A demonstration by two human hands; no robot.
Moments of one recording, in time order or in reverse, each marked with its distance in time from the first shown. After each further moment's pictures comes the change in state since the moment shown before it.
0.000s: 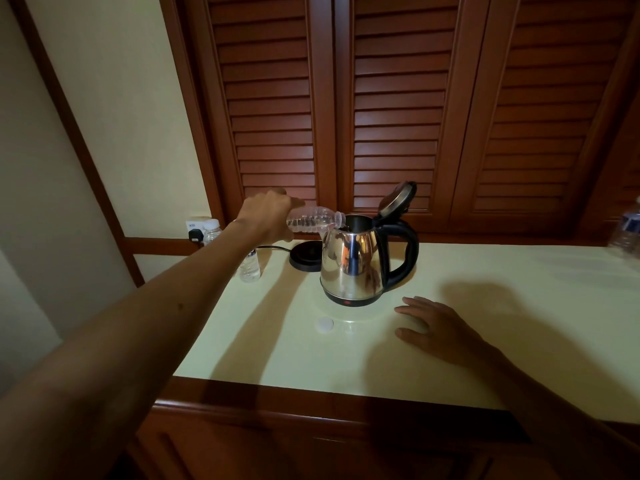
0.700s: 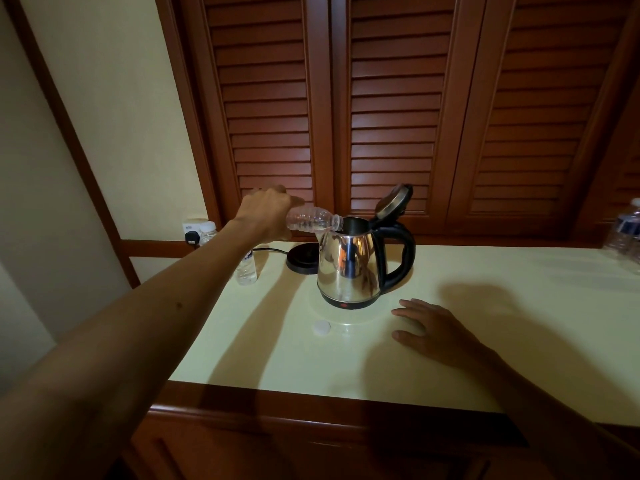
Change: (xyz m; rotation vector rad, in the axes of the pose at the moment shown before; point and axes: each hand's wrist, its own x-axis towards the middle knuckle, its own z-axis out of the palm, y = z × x) left_hand 0.005 0.005 -0.006 0.090 -0.002 0.021; right_hand -0.001 -0.004 -0.003 0.003 -0.003 0.015
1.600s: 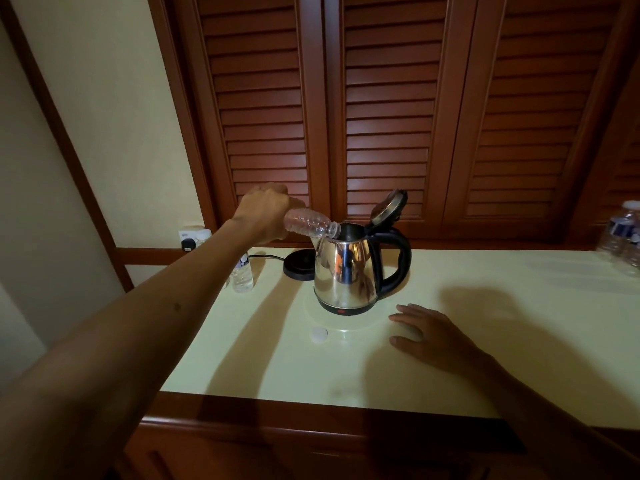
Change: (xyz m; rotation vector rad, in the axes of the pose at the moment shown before) left_hand 0.012 -0.005 -0.002 0.009 0.102 0.081; right_hand -0.001 0.000 0.000 0.019 0.022 0.002
